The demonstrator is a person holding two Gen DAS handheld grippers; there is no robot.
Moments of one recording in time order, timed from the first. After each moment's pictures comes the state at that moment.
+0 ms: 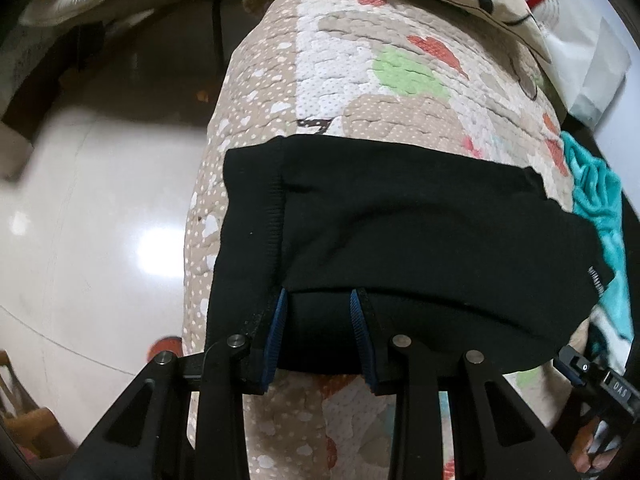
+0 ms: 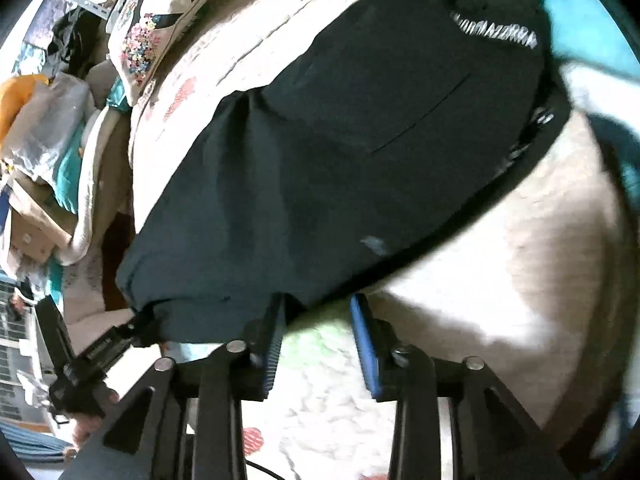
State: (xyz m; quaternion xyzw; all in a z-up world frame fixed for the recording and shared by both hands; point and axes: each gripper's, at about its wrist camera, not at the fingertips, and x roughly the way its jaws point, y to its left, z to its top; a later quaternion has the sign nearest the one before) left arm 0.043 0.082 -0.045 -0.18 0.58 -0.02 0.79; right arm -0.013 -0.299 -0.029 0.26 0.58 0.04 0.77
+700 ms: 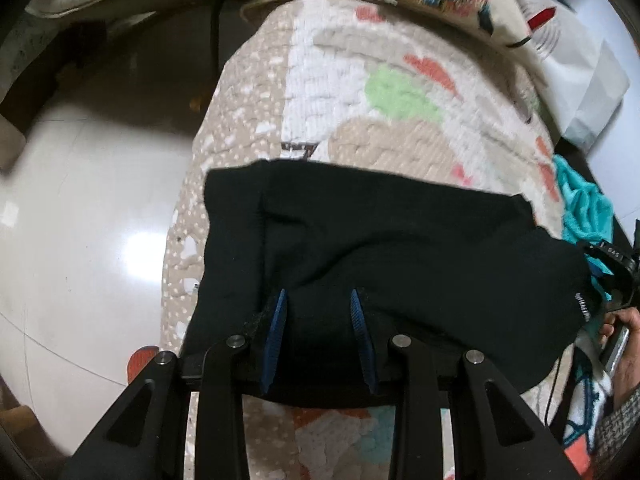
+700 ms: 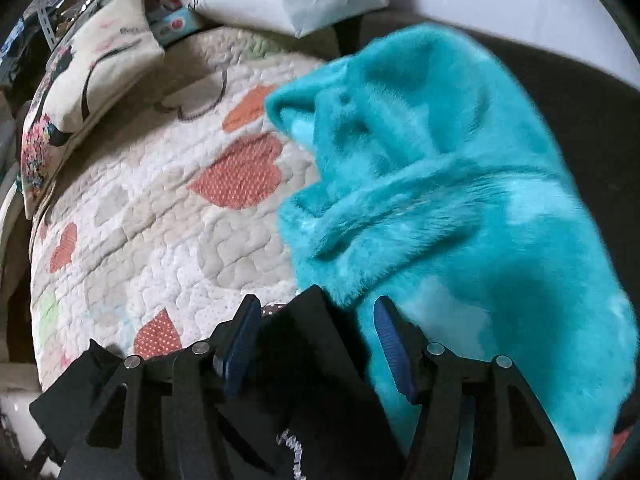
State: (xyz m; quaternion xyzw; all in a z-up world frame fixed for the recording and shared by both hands) left arm 0.059 0.073 -0.044 -0.19 0.56 -0.01 0.81; right arm 0.176 -0.439 -0.019 0.11 0.53 -0.07 0.84
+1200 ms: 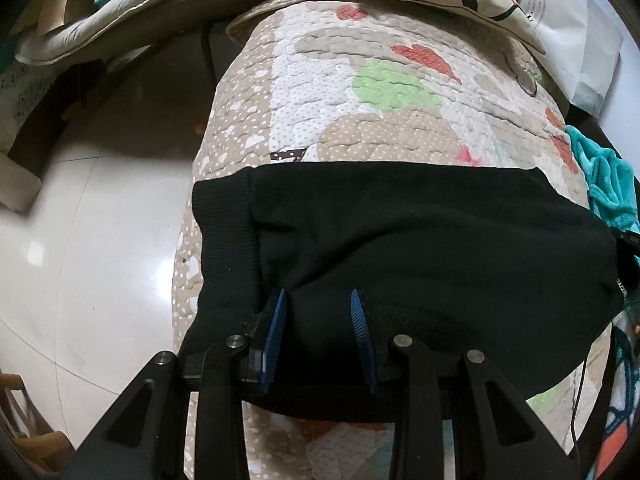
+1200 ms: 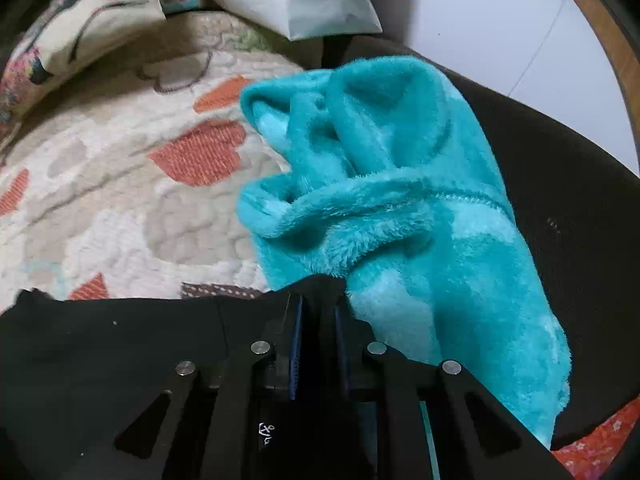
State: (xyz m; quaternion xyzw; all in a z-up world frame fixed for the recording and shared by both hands) left arm 0.060 0.055 -0.046 -0.12 0.55 0.00 0.83; right arm 0.155 -0.414 -0.015 -0.04 0.52 -0.18 0.84
